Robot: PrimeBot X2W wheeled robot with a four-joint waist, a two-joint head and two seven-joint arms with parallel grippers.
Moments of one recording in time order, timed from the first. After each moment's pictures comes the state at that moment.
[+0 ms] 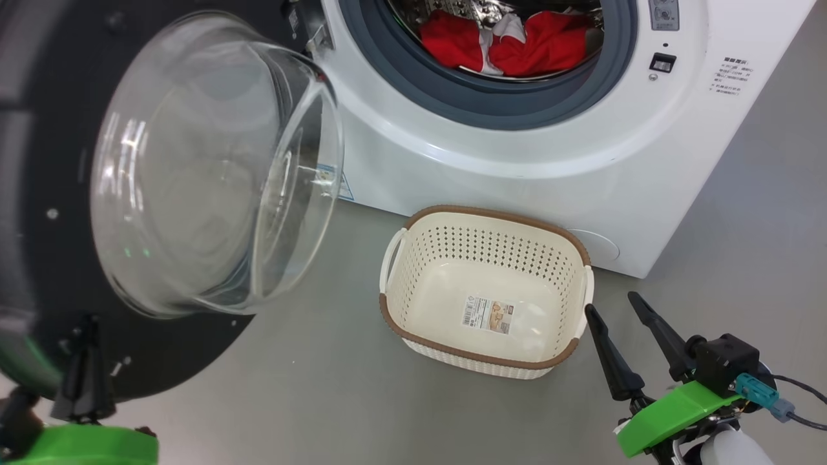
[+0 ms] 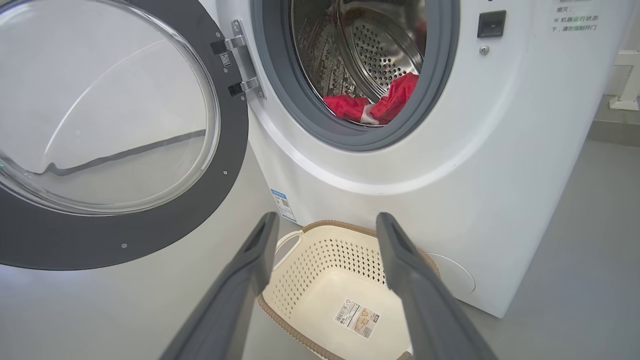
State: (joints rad) left arm -0.08 0.23 -0.03 0.17 -0.45 0.01 -0.25; right arm -0.14 -0.19 0.15 0.26 0.31 0.13 -0.25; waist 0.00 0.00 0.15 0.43
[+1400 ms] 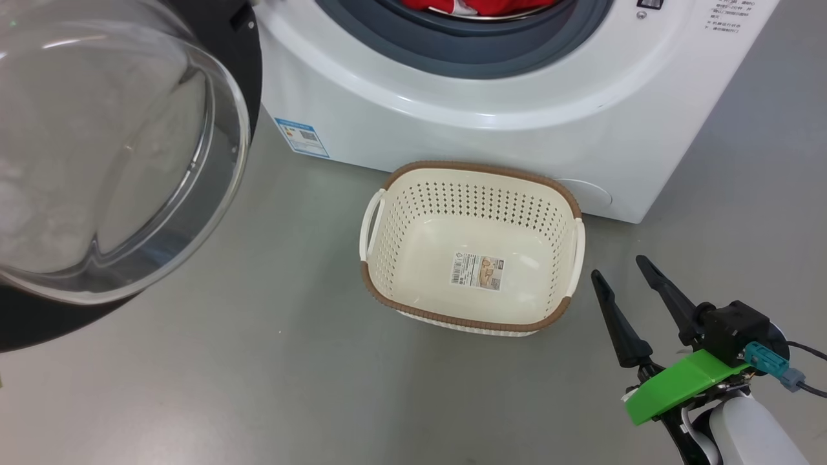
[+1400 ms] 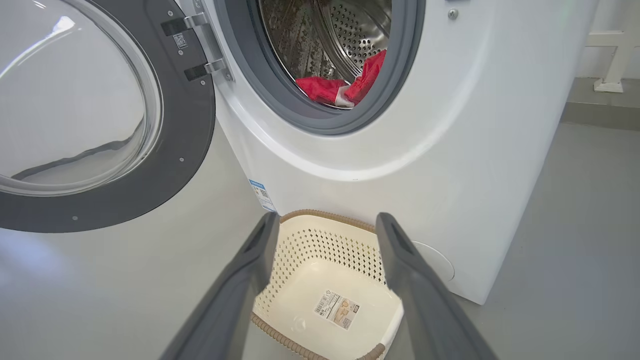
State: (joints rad) left arm -0.47 0.32 0.34 0.67 -0.31 -0.11 -0.26; right arm -0.23 -0.23 0.16 0.25 0.30 0.13 -0.25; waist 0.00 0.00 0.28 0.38
